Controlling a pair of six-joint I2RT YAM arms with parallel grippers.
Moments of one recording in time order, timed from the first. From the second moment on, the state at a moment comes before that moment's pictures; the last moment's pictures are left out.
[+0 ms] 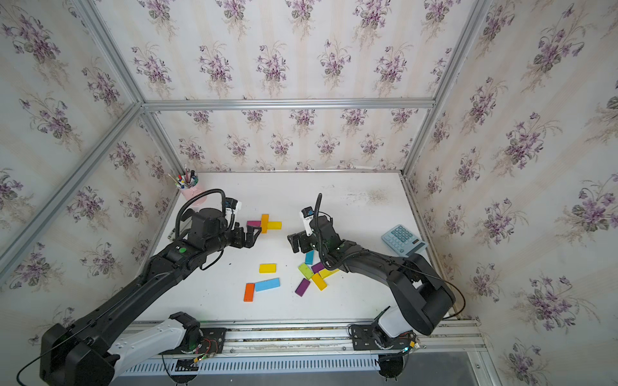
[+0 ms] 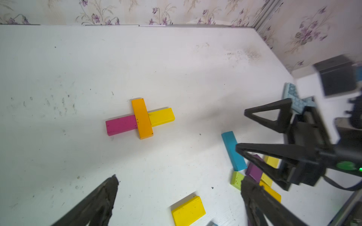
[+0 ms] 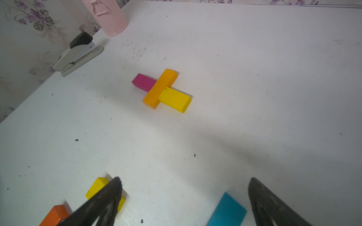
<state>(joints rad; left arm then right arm) -0.45 1.09 0.83 -0.41 0.05 -0.24 0.71 1.45 0.71 0.17 -0.06 0.26</state>
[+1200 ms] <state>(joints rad) -0.82 1.31 0.68 -0.81 -0.03 -0.92 0.83 1.30 0.44 0.28 -0.39 0.25</state>
